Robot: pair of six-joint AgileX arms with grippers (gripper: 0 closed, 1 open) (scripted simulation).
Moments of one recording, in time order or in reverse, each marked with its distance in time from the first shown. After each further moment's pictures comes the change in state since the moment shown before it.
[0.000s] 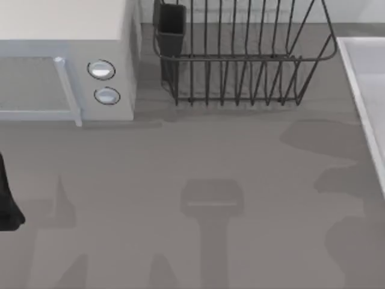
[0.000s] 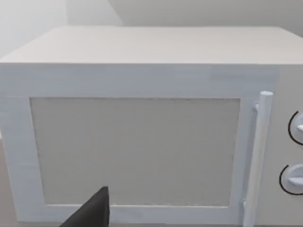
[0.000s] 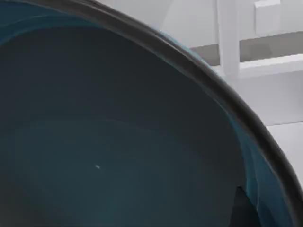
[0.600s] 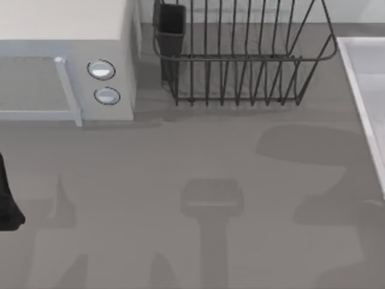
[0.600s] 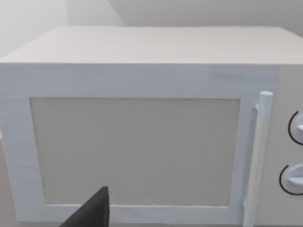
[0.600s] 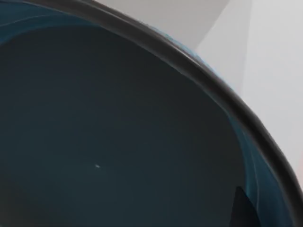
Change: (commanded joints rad) left arm 0.000 0.000 0.000 0.000 0.000 0.000; right arm -0.116 -0.118 -0.022 0.267 -0.040 -0.031
